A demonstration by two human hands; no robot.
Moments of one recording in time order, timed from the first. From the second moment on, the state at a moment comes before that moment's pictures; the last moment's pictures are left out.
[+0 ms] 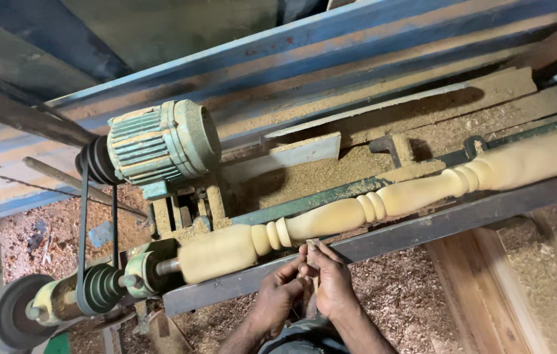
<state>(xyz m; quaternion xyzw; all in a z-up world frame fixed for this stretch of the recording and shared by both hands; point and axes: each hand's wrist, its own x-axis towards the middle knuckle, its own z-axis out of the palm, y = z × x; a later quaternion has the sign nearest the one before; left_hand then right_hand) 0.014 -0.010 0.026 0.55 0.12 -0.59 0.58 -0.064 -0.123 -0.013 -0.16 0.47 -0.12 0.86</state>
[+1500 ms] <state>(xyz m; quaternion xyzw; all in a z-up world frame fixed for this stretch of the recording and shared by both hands) 0.010 -0.013 0.038 0.57 0.13 -0.58 0.57 -0.067 -0.128 -0.006 -0.22 0.42 -0.09 0.88</state>
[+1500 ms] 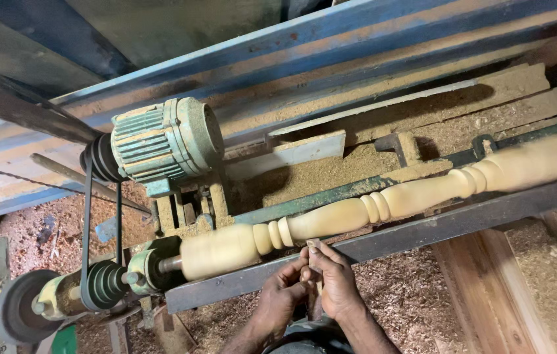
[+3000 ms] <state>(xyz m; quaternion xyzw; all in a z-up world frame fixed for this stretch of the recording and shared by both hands) 0.016 -0.013 0.044 0.60 -0.03 -0.62 0.51 -0.087 -0.124 -0.013 -0.25 0.38 -0.13 0.88</state>
